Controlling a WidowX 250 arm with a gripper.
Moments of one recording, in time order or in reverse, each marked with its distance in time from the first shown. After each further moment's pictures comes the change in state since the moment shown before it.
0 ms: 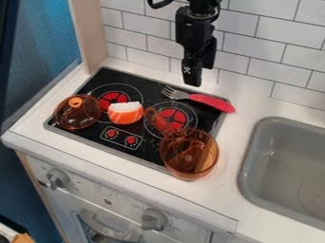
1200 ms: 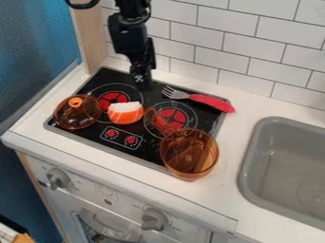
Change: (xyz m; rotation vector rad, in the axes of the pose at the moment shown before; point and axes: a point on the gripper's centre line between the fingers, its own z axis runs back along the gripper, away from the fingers) arm 0.077 0.066 0.015 -0.066 0.037 0.432
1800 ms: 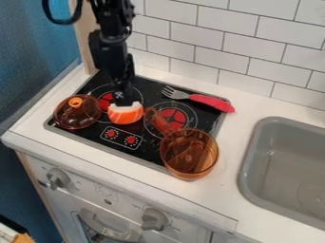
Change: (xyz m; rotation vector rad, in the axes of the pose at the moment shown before) arm 0.032 0.012 -0.026 0.027 -0.083 0.041
